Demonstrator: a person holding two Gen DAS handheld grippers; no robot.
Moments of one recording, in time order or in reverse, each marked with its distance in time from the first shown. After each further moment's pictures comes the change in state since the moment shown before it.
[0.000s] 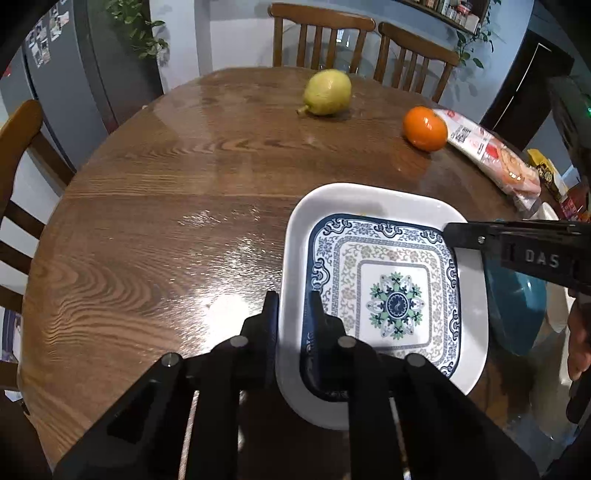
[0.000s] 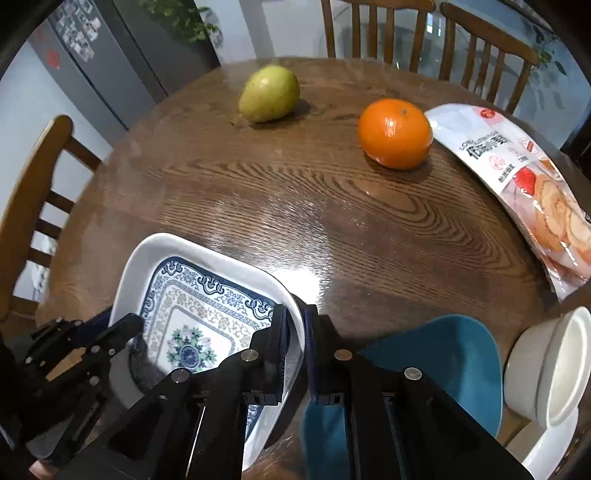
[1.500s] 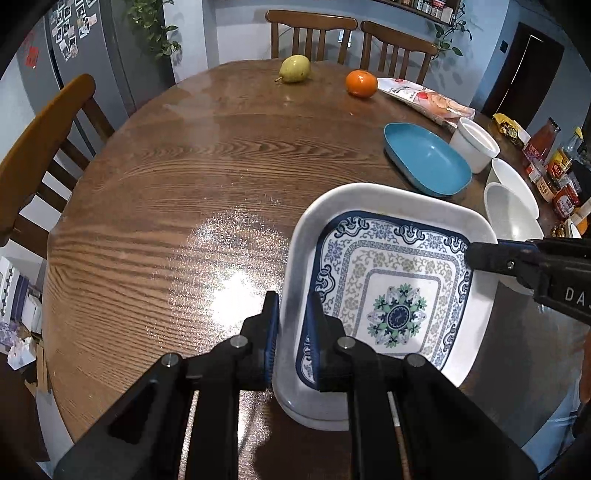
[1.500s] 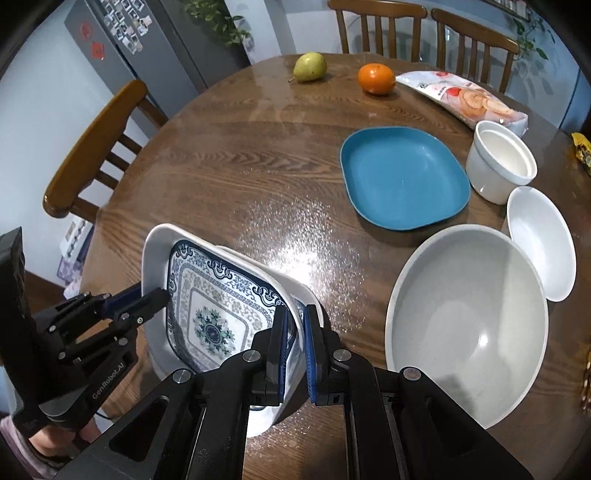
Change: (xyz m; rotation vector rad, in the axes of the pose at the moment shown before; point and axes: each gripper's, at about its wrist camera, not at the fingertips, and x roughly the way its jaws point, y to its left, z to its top) left arm -0.090 -0.057 -0.142 0.008 -0.003 0.039; right arm -0.092 0.022 -0.171 -0.024 -0.030 0.065
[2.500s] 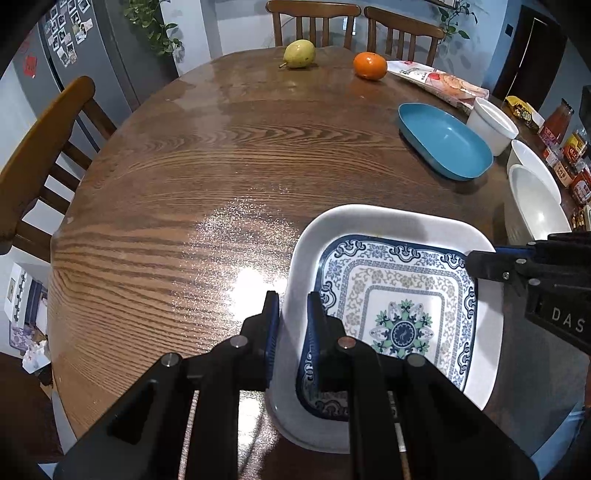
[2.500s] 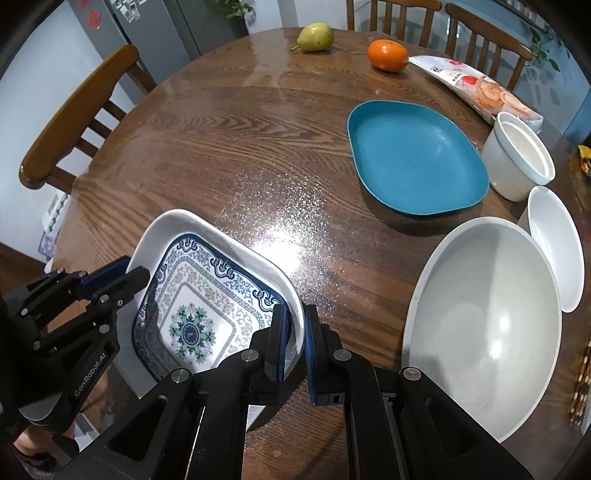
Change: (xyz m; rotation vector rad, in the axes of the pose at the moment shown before) left arm 0.019 -0.001 -0.002 0.036 0.036 0.066; right arm 0.032 0.010 -0.001 -0.054 0.088 -0.075
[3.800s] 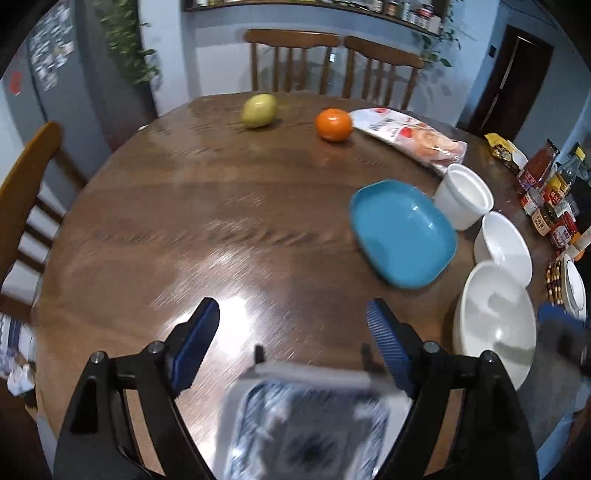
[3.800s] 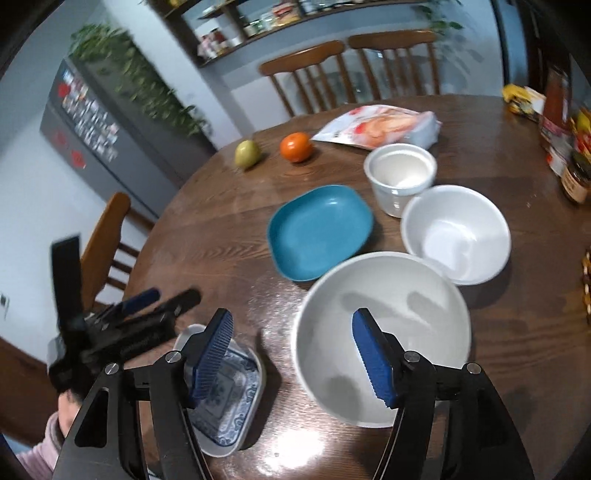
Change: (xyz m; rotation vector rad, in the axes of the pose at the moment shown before) left arm -0.002 -0.048 0.097 0.002 -0.086 -0.099; right arm -0.090 -0.096 -0.031 0.368 -0.341 0.144
